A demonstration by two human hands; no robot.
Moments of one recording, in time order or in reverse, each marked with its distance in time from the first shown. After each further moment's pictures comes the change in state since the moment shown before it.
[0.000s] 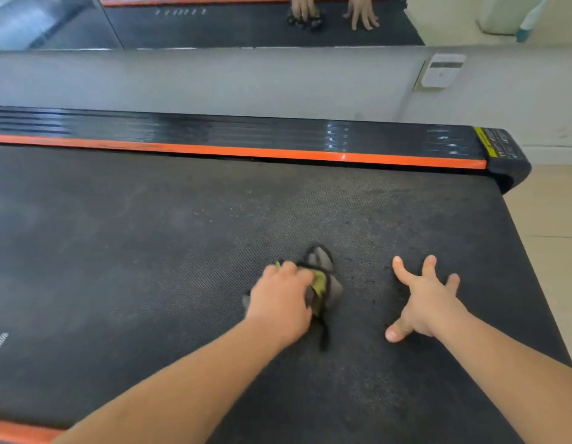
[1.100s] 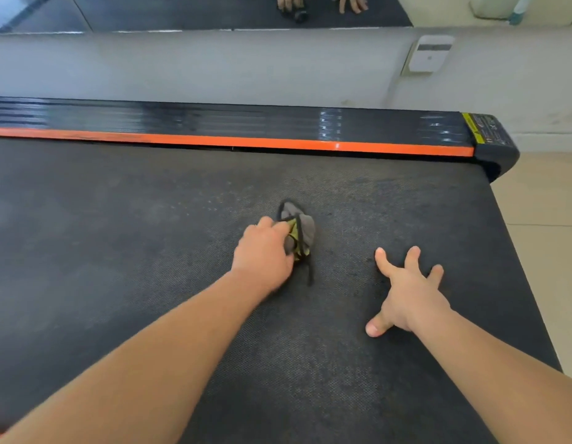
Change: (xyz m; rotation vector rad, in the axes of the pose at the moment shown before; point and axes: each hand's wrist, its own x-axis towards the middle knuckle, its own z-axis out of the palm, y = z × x) left_hand 0.070 -0.009 -0.005 -0.043 0.069 -0.103; right_hand 0.002 0.002 0.000 -0.004 -0.006 -0.007
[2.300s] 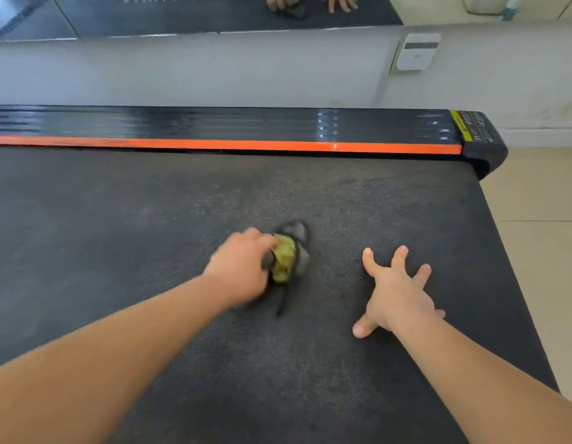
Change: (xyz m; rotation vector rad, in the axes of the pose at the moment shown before) left_hand -0.010 -0.020 0.000 -0.010 -0.091 0.129; right_hand -0.001 0.000 -0.003 0.010 -0.002 -0.001
